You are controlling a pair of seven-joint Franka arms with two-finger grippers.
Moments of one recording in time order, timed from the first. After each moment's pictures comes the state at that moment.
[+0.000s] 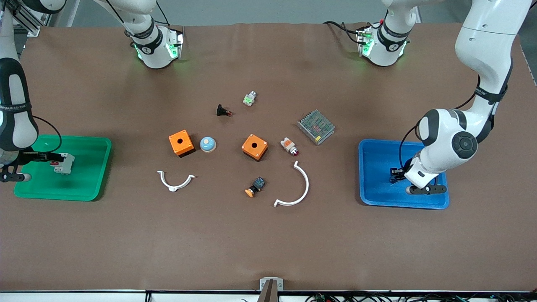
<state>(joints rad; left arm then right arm) 0.14 0.50 -0.20 -1.99 0.04 2.50 -0.11 -0.33 0.56 -0.19 -1.78 0.00 2.19 -0.47</state>
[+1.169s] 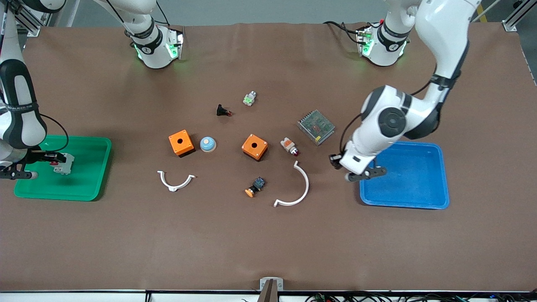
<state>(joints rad) -0.14 0.44 -0.36 -1.88 0.04 2.31 -0.73 -0.33 0.56 -0.19 -1.83 0.04 2.26 -0.49</state>
